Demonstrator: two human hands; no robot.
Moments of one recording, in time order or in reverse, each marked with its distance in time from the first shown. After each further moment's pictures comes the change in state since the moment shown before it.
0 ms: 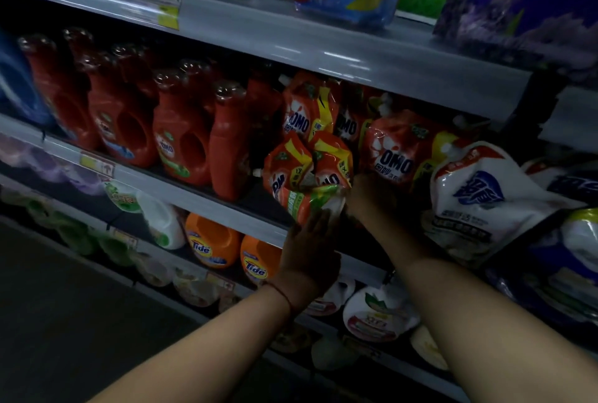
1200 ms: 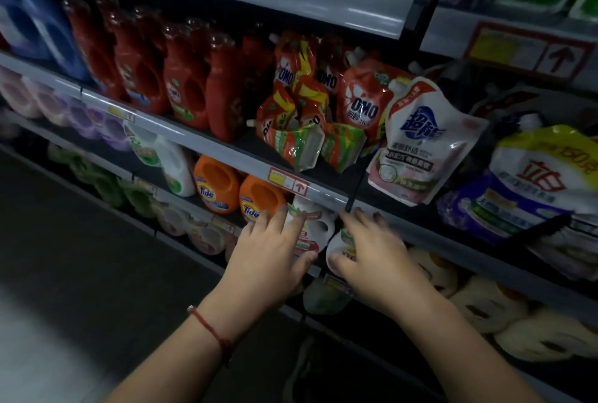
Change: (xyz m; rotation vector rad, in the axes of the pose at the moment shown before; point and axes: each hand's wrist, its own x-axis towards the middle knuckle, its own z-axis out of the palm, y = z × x) left_hand -0.173 0.097 -0.006 0.009 0.077 -0.174; right_hand -0.247 0.129 -0.032 -0.020 -0.194 -0.398
